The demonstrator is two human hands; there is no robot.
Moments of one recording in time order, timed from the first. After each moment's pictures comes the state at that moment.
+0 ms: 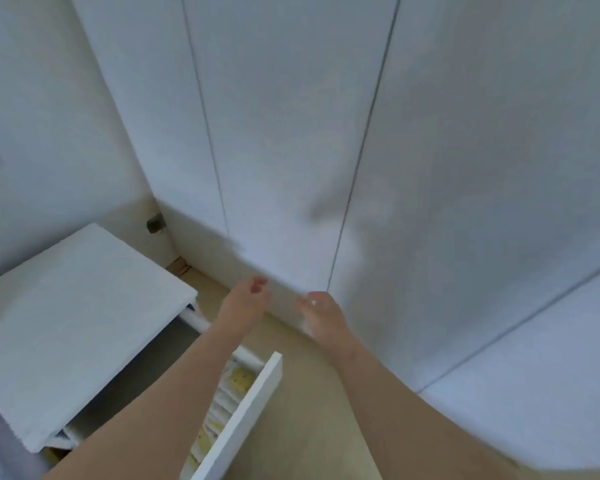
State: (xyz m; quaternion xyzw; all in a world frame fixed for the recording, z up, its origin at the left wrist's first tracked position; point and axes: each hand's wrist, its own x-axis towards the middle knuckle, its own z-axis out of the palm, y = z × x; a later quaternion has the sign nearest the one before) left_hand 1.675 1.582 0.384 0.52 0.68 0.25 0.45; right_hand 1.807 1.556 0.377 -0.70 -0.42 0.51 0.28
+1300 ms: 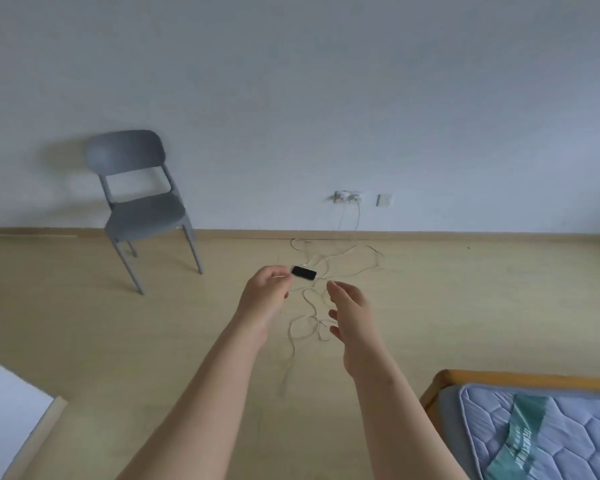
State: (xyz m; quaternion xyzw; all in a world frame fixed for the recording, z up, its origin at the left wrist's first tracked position) left_hand 2.670 0.817 0.454 0.76 -0.11 -0.23 0.60; right_hand 2.582 0.733 0.438 -0.55 0.39 -0.18 0.71
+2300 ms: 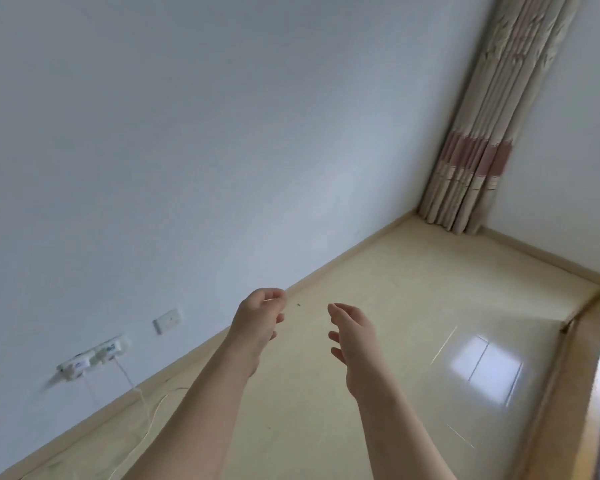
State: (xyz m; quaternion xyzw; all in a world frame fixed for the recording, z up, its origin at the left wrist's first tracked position) left_hand 2.832 -0.012 0.435 0.65 -0.36 -0.47 0.47; right_hand 2.697 -0.022 0.418 -0.38 0.58 -0.44 0.57
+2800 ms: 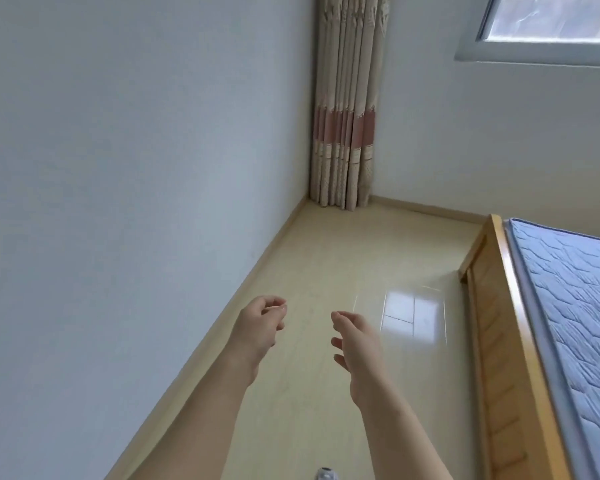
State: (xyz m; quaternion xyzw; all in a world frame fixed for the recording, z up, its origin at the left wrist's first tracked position) left_hand 2.656 -0.400 0.413 0.57 -0.52 -0.56 0.30; right_hand 2.530 -0.344 0.392 -0.21 0.66 -0.54 0.47
